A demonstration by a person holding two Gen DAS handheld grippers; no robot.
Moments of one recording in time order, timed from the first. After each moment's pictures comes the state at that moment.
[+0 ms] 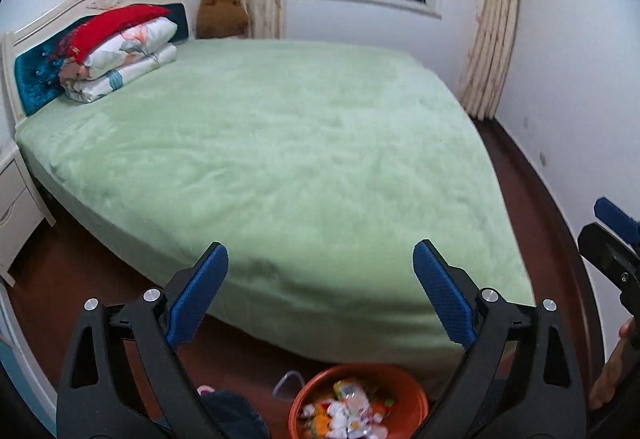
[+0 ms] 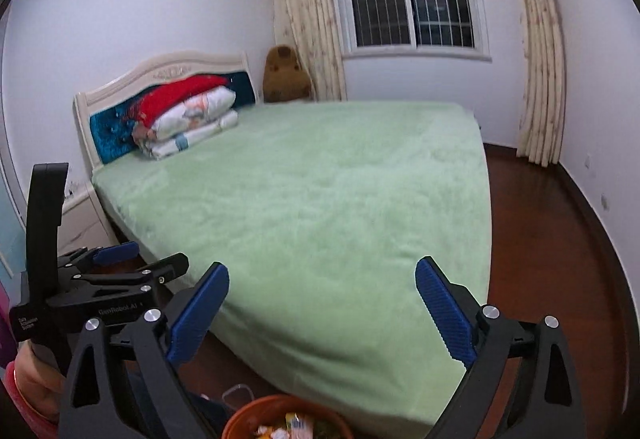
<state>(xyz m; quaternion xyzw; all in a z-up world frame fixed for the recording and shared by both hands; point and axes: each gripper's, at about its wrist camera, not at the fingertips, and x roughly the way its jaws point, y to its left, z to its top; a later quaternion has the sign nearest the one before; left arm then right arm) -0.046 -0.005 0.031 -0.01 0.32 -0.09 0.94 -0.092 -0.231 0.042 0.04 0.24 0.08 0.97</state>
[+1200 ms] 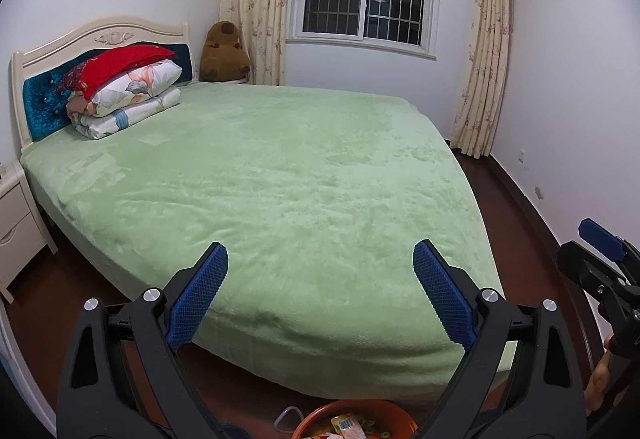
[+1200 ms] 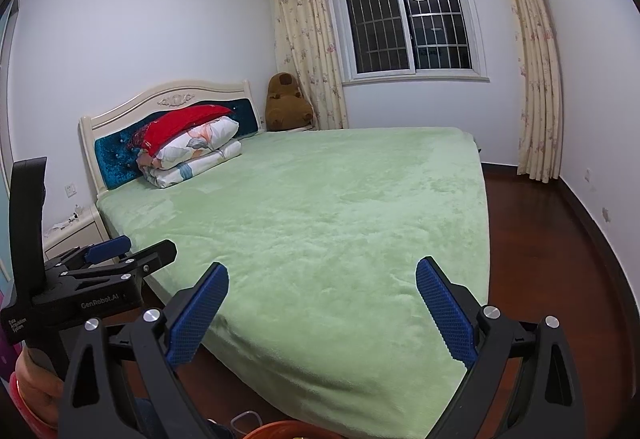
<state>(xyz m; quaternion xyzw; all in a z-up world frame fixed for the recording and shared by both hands) -0.065 -0.006 0.068 -0.01 0.24 -0.09 0.97 -0.099 -0.233 0.066 0.05 0.19 0.08 0.98</state>
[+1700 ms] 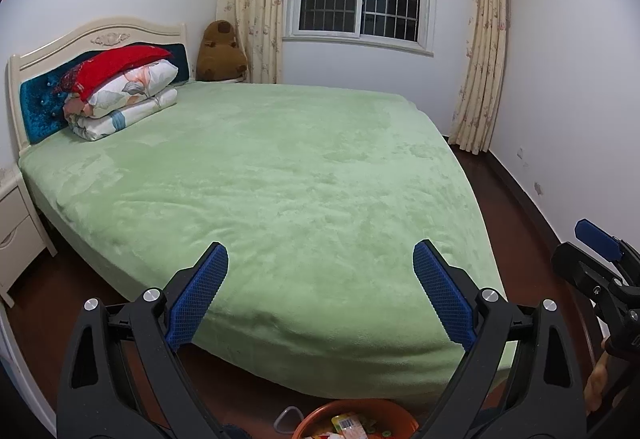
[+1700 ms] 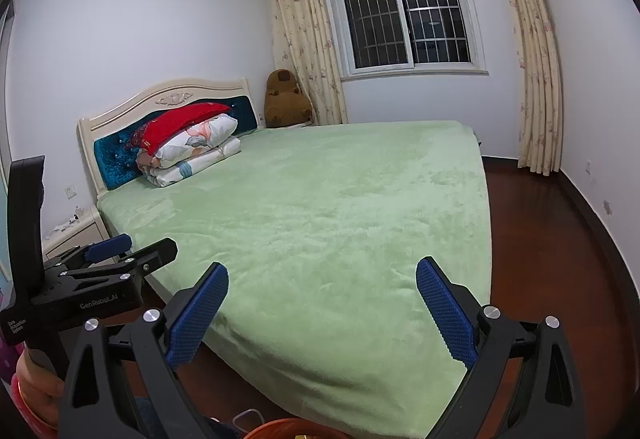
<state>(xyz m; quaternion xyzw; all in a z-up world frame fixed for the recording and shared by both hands) -0.061 -0.008 0.066 -0.01 0.25 -0.10 0.96 -0.095 -0.238 0.060 0.06 0.20 0.08 0.97</state>
